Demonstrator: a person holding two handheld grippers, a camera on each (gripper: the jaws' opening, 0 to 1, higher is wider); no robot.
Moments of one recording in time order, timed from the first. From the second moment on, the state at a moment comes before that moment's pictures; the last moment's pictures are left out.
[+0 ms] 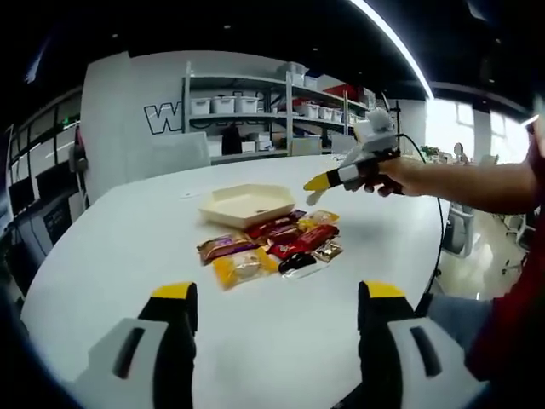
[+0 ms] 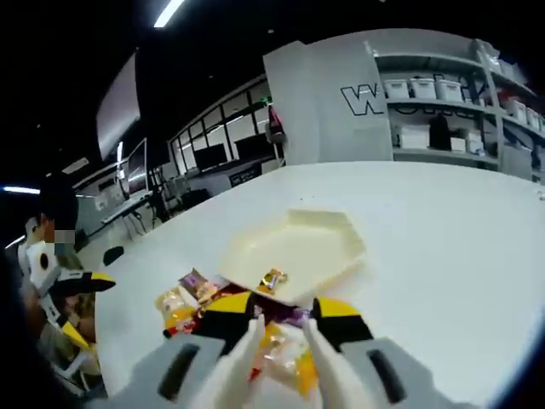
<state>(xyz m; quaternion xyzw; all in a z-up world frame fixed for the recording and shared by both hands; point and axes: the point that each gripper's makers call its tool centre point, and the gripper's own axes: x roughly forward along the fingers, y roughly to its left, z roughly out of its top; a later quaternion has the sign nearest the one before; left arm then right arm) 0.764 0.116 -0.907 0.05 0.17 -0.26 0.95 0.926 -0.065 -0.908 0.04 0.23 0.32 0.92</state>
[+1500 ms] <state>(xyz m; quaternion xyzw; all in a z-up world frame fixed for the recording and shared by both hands) 0.763 0.108 -0.904 0.05 0.16 -0.27 0.95 0.909 -0.079 -0.914 0.02 0.23 0.30 0.93</state>
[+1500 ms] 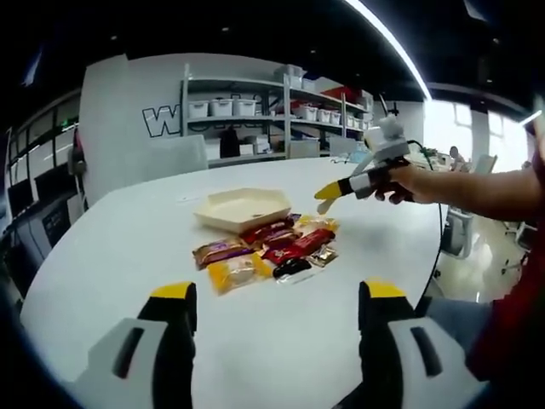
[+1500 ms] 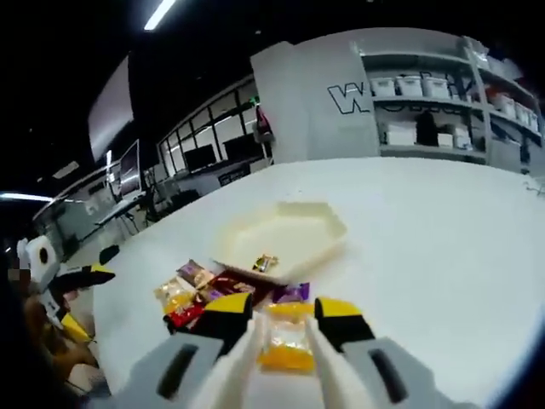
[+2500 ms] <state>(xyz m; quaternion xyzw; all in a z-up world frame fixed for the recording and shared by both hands) 0.763 0.116 -0.905 0.05 0.17 -0.26 0.95 0.917 -0.074 -0.935 -0.07 0.23 0.29 0.93</state>
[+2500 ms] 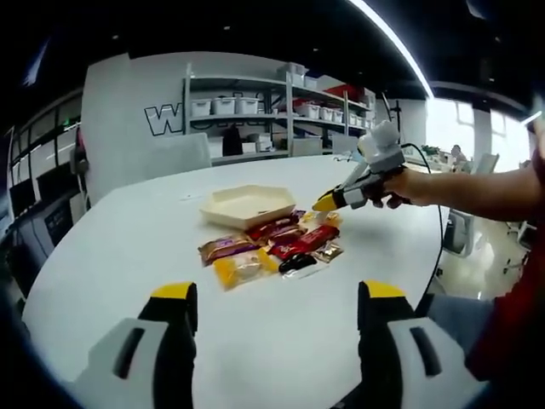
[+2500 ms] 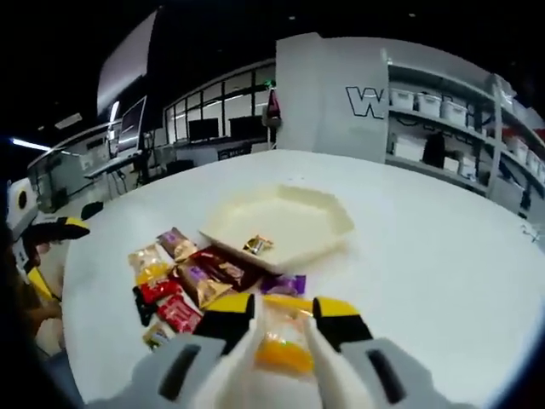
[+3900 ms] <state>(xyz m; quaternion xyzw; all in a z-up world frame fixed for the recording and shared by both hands) 0.774 0.130 -0.898 -0.01 0.16 -0.21 0.97 0.927 -0.071 -0.863 0.08 0.22 0.29 0.93</state>
